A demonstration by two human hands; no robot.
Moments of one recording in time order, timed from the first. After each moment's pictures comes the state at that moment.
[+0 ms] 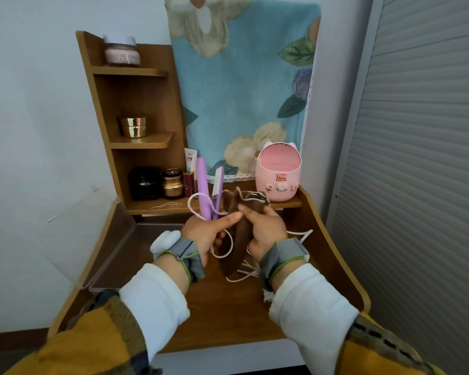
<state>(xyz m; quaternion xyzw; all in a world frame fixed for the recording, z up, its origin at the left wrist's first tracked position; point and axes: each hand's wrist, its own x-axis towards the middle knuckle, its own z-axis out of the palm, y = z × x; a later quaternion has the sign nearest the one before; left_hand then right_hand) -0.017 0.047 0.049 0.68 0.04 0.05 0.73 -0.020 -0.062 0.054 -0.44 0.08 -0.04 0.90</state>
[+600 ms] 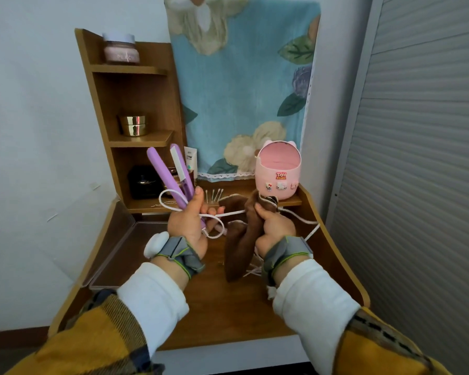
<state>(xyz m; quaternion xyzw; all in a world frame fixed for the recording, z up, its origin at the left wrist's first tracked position) -0.011 0.048 0.059 0.38 0.02 0.12 0.92 -0.008 -0.077 0.049 -0.42 0.16 -0.06 0.89</state>
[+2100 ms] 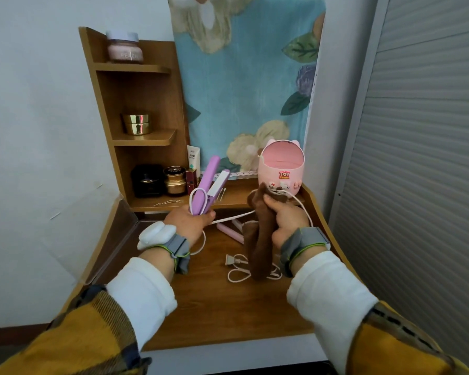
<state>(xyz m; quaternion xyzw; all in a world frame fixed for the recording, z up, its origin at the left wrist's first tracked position) -0.015 0.080 0.060 0.85 0.04 0.13 0.51 0.000 -0.101 0.057 -0.48 0.10 -0.06 0.87</state>
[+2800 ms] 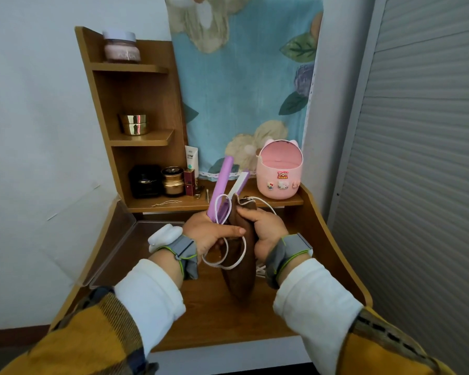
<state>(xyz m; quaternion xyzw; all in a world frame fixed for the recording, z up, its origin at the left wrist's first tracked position) -0.023 0.058 0.057 0.77 -0.03 -0.05 0.64 -0.008 -0.067 0.045 -0.47 0.05 0.07 0.88</state>
